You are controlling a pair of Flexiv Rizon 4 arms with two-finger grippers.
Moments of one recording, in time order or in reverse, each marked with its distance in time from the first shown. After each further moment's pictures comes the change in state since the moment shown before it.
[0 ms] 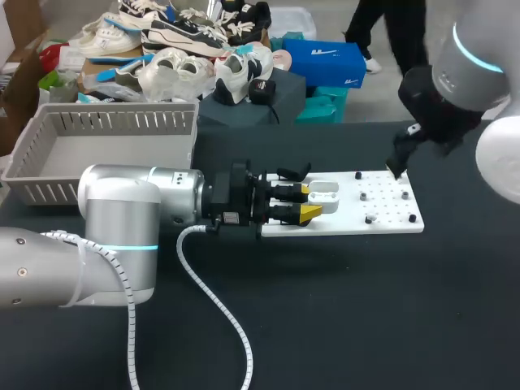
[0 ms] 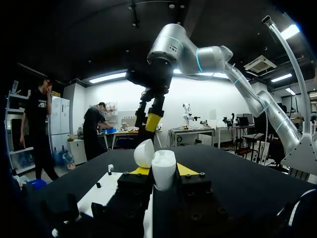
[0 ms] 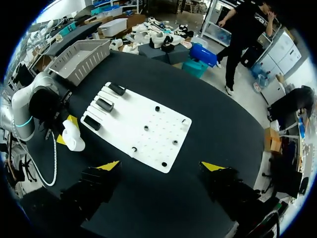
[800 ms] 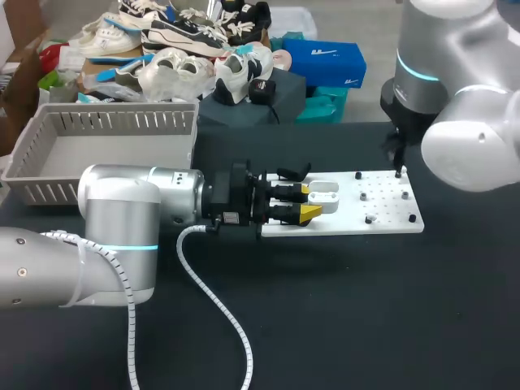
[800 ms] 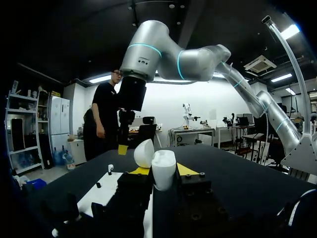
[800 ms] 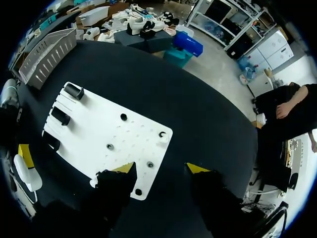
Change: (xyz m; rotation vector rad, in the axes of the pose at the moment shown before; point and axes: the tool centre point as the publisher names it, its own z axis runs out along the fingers) left arm 0.000 0.000 0.000 0.000 0.000 0.000; right arm -0.041 -0.039 0.077 0.135 0.082 0.021
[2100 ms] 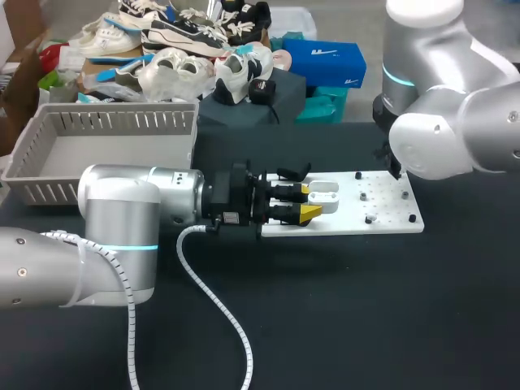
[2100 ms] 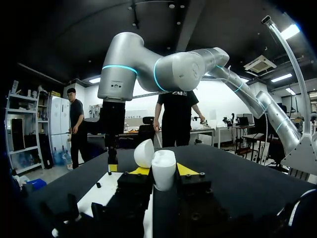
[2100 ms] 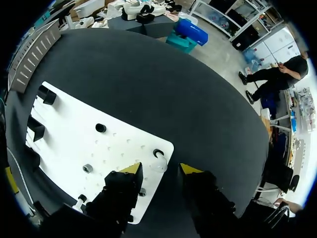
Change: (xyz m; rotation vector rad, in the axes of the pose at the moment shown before) left arm 0.000 0.000 0.000 0.000 0.000 0.000; right arm -0.018 -0.005 0.061 -0.029 0.094 0.003
